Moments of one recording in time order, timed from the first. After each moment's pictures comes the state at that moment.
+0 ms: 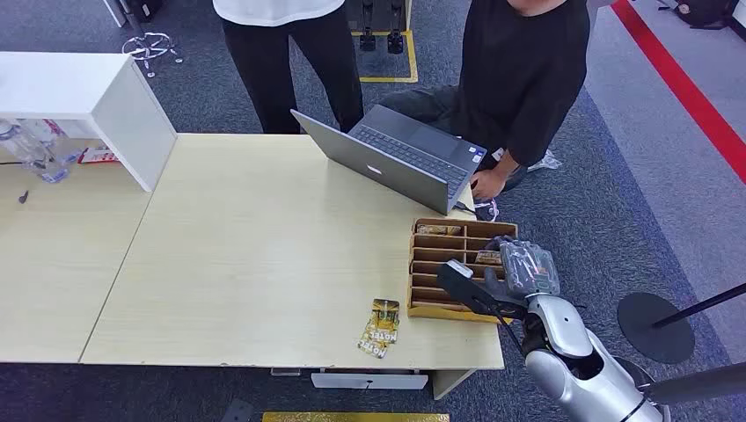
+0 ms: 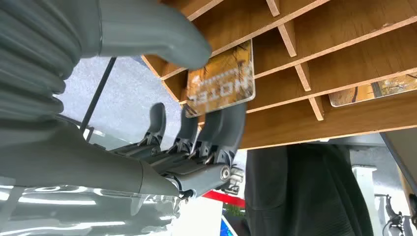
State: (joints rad) left arm -0.16 -0.01 -1.05 -0.25 0.59 0.41 -0.11; right arm -0.11 -0.50 0.54 -1.70 0.92 -0.09 0.62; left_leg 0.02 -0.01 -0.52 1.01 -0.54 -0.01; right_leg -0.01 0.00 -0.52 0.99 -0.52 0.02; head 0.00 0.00
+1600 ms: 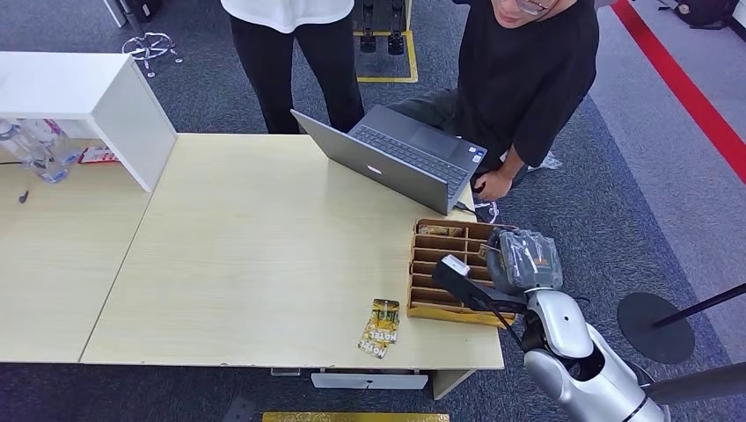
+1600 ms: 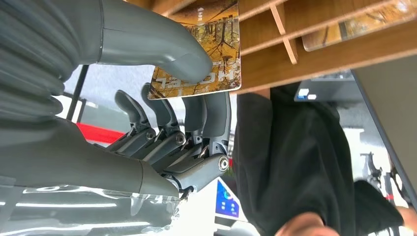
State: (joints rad) left arm -0.16 -0.01 -1.05 -0.25 0.58 0.41 -0.11; right arm -0.12 -0.50 0.54 -1.77 1.04 -0.09 0.62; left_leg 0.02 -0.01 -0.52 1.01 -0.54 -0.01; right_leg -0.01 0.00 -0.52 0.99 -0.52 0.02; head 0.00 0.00
